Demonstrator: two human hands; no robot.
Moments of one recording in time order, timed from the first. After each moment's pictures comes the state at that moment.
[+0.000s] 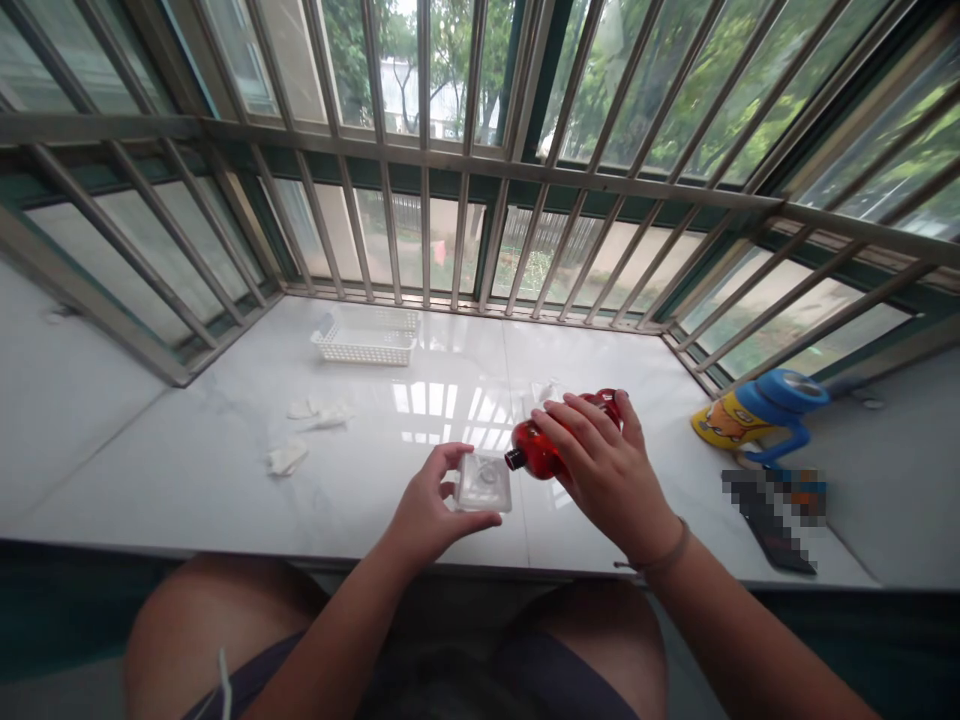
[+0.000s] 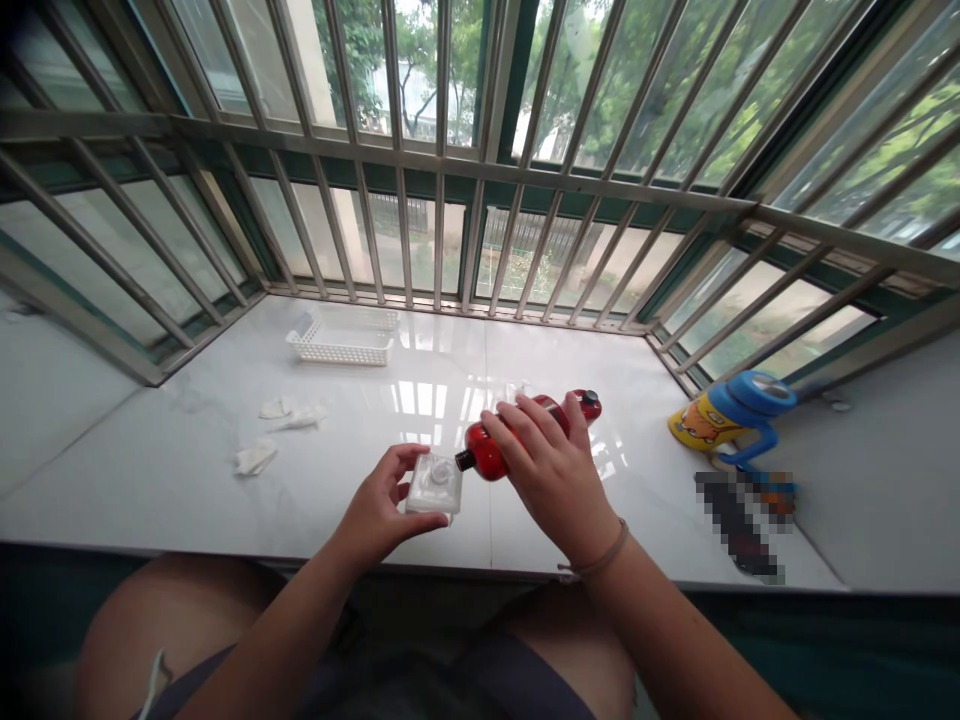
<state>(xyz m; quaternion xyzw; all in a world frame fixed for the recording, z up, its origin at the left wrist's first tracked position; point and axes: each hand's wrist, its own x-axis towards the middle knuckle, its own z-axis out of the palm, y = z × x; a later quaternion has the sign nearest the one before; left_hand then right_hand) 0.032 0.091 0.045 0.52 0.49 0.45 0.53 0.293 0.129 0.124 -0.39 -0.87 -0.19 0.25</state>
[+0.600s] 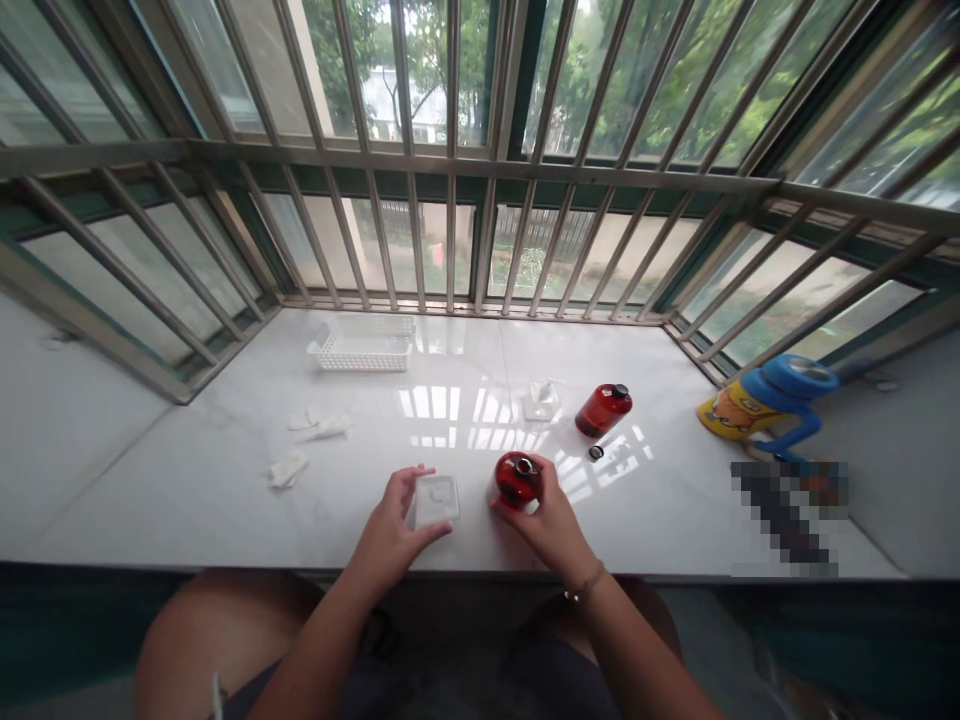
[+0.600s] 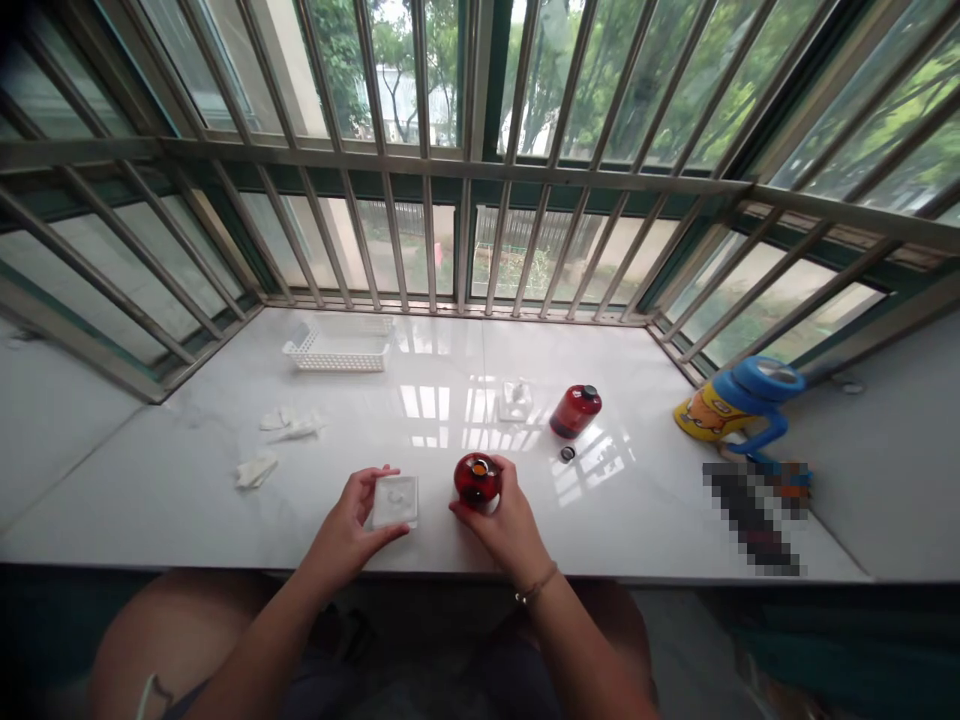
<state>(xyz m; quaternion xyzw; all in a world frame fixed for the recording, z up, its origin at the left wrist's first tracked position) -0.022 0.082 -0.040 0.53 0.52 0.45 0.49 0.258 0.110 -0.022 -0.55 -0.62 0.37 0.42</state>
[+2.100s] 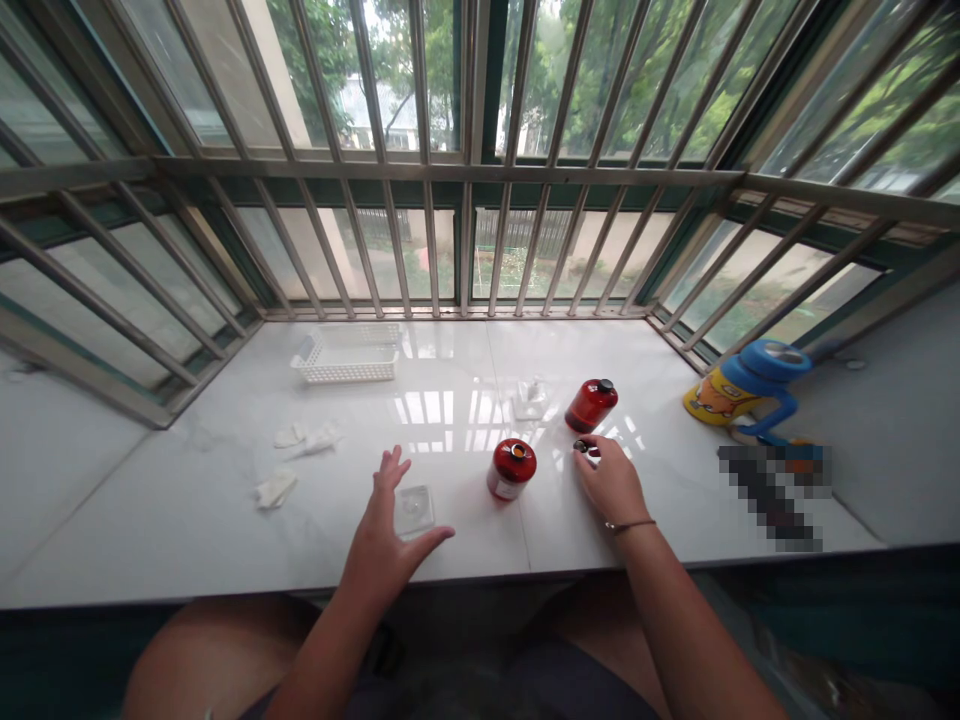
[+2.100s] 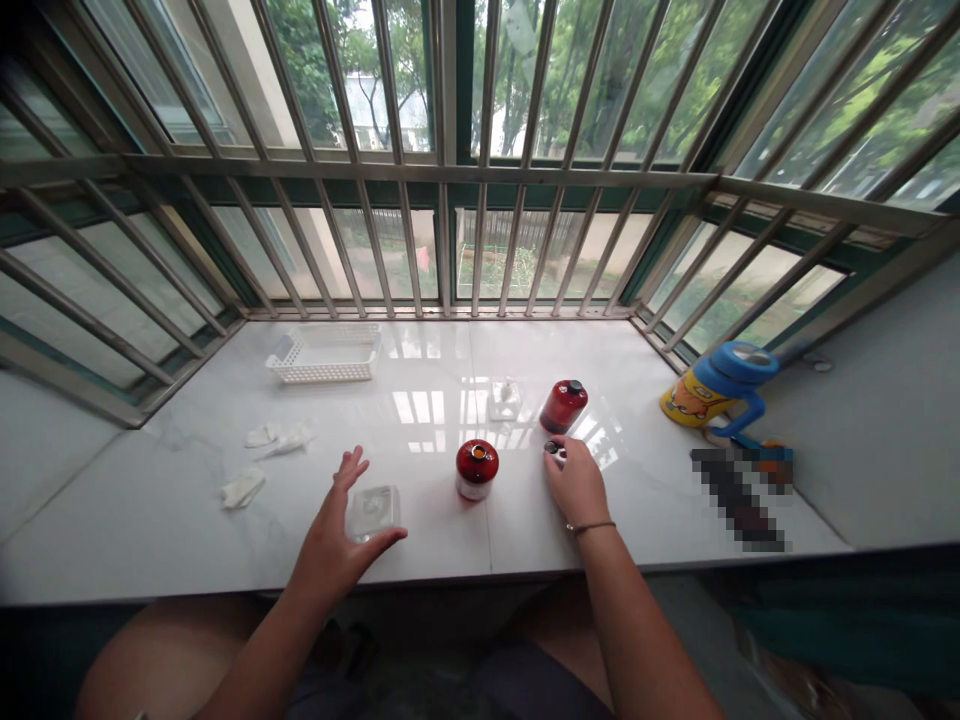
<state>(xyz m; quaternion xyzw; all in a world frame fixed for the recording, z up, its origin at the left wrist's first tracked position) -0.013 0.078 0.006 0.68 0.58 0.41 0.20 0.381 0.169 -0.041 -0.70 -0.64 0.09 0.31</state>
